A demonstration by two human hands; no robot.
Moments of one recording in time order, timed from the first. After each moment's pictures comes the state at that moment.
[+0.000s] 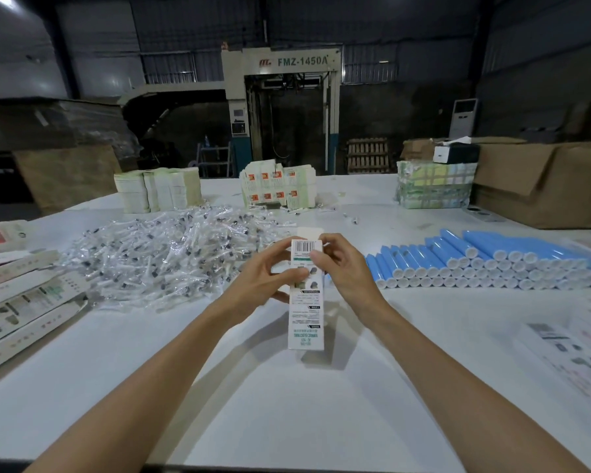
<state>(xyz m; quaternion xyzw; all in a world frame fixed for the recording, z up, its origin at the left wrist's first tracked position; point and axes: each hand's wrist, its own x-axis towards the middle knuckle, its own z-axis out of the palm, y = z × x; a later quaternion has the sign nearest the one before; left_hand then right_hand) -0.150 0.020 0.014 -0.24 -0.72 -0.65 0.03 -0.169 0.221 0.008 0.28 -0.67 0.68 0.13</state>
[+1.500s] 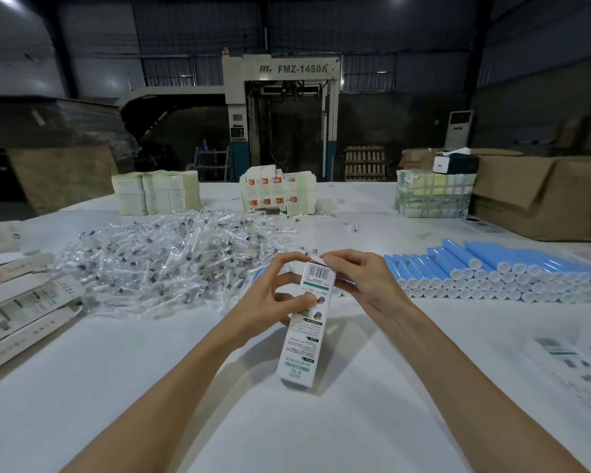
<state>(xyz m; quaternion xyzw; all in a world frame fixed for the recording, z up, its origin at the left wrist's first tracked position) -0.142 0.017 -0.002 -0.25 -0.75 -0.62 0.02 -0.169 0.235 0.026 0.17 -0.63 0.76 0.01</state>
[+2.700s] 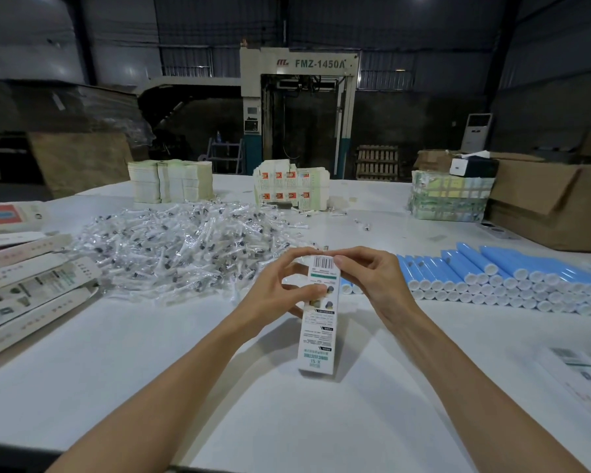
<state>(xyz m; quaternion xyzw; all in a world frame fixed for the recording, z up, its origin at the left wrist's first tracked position) -0.149 0.014 -0.008 -0.22 -0.73 -0.64 0.07 -0.173 0.233 0.015 0.25 -0.64 0.72 0.08</state>
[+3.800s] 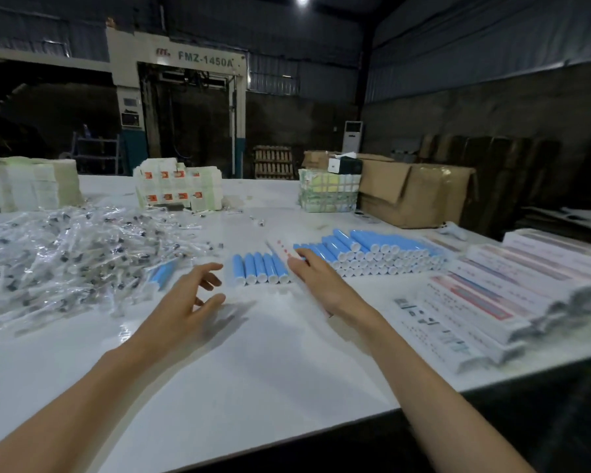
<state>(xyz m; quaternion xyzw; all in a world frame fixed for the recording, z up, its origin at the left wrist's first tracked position) -0.154 0.032 -0.045 -0.29 -0.84 -0.43 0.18 -0.101 0.321 0.029 0.07 -0.86 0.49 0.10</state>
